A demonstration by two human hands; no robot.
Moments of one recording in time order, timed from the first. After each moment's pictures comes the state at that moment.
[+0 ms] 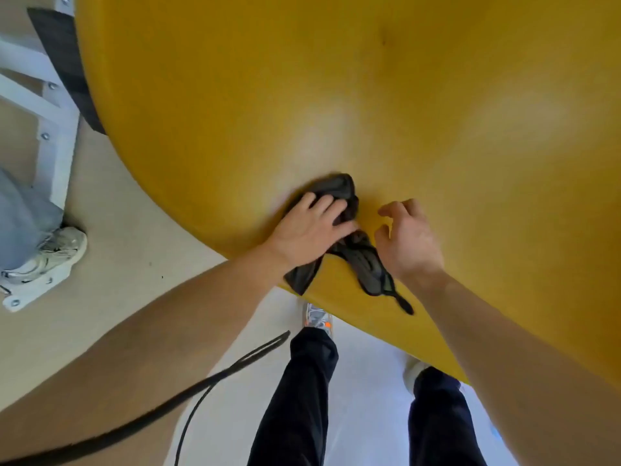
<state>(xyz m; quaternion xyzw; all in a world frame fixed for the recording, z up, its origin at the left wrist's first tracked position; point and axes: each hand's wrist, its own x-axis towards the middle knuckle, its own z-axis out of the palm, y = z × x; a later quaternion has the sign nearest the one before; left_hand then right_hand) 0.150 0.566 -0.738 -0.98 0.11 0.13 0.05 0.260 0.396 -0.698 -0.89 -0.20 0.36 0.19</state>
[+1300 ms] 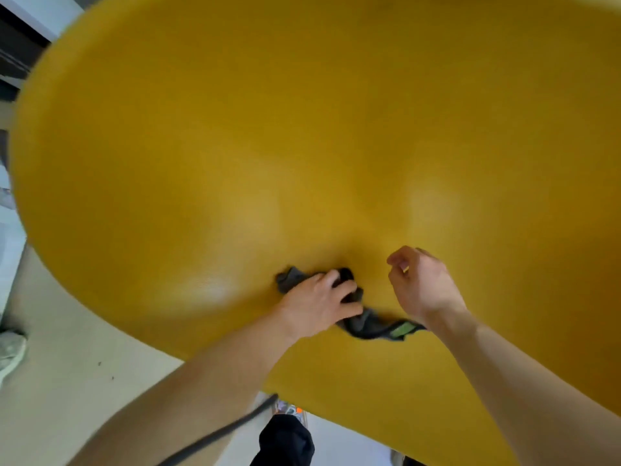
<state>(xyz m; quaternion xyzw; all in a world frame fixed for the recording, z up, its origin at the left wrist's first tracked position) 0.227 0.506 -0.760 -0.96 0.23 0.18 -0.02 0.361 0.337 -0.685 -0.91 -0.12 0.33 0.21</state>
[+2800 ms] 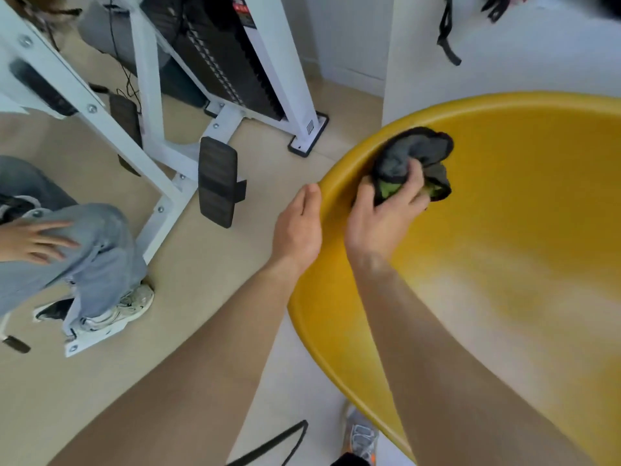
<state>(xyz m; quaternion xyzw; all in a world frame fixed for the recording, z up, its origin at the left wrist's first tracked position) 0.199 0.766 -0.532 -0.68 -0.54 -0.06 -0.49 0.271 0.714 -0.565 -0.77 -0.01 0.12 0.62</state>
